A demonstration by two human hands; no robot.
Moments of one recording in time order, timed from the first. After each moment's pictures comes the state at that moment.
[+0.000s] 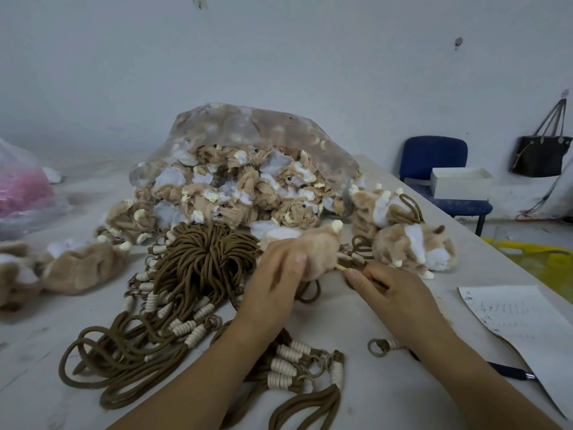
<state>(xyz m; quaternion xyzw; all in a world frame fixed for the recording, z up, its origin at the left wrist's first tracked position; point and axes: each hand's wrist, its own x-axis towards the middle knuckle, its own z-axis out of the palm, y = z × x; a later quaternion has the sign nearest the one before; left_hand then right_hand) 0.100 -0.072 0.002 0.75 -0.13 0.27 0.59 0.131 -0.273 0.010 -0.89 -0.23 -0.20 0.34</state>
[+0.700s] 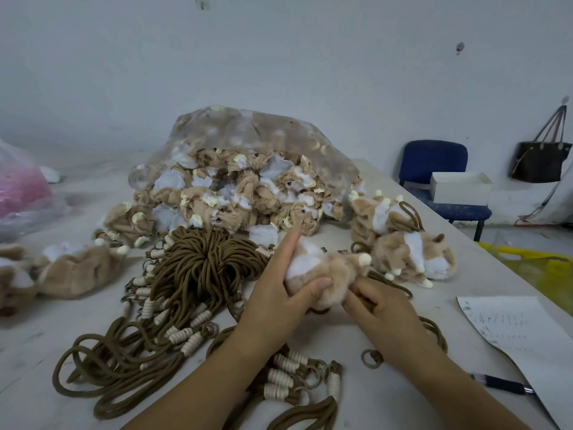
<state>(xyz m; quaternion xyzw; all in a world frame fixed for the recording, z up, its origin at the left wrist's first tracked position) 0.100 -0.074 0.011 0.77 -0.12 0.20 0.59 0.126 -0.261 0.008 -0.86 -0.30 -0.16 0.38</state>
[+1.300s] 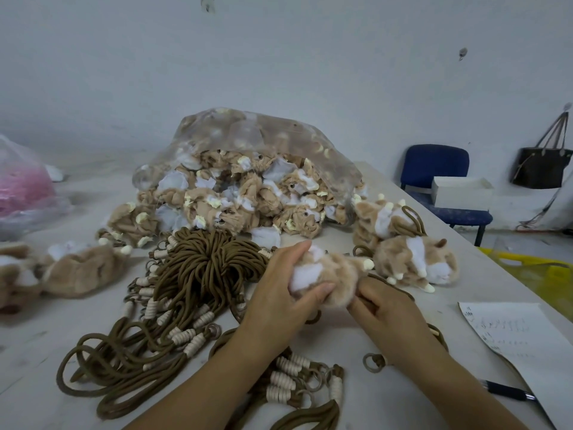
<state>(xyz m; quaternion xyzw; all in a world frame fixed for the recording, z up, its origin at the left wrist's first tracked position) 0.097 -0.073 0.011 0.82 -0.10 0.25 0.50 0.124 -0.264 0.013 -0.88 -0.29 -0.17 0.33</state>
